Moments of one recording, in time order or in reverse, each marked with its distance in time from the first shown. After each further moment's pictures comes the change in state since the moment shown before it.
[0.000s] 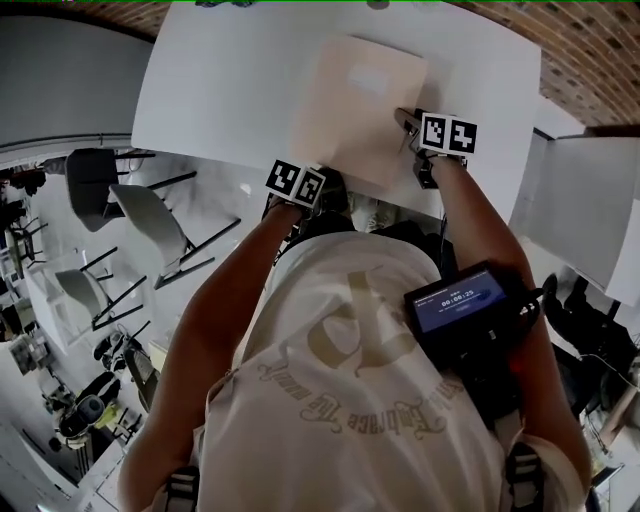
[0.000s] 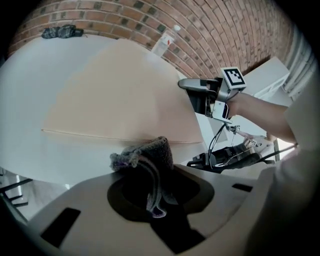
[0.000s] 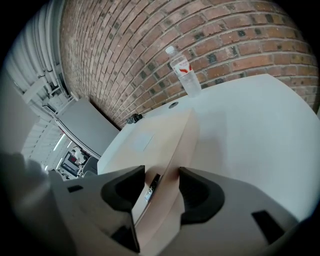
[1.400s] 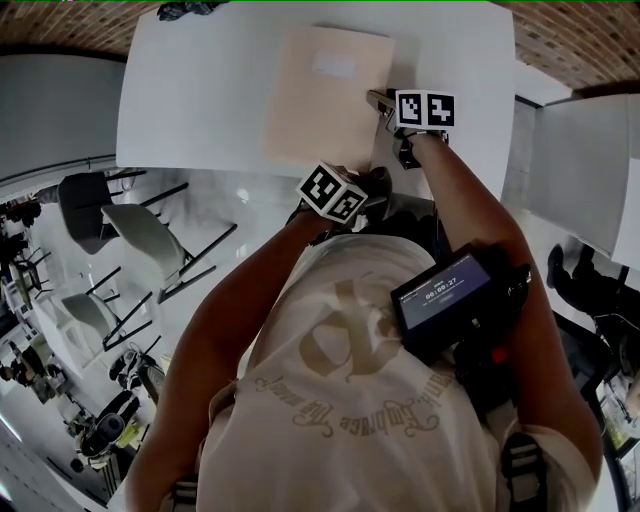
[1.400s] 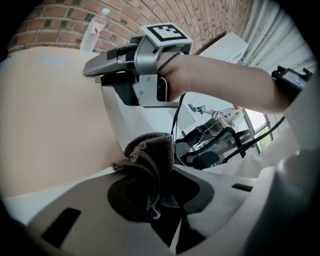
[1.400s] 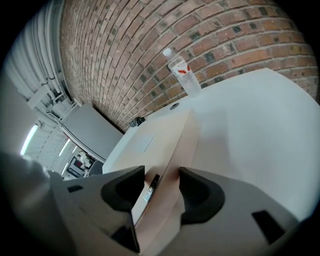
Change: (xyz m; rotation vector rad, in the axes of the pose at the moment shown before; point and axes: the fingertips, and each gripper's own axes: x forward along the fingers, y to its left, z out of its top) left arm 0.062 -0.148 0.010 0.377 0.064 -0.258; right arm -0.005 -0.003 0.003 0.028 -0.024 0.061
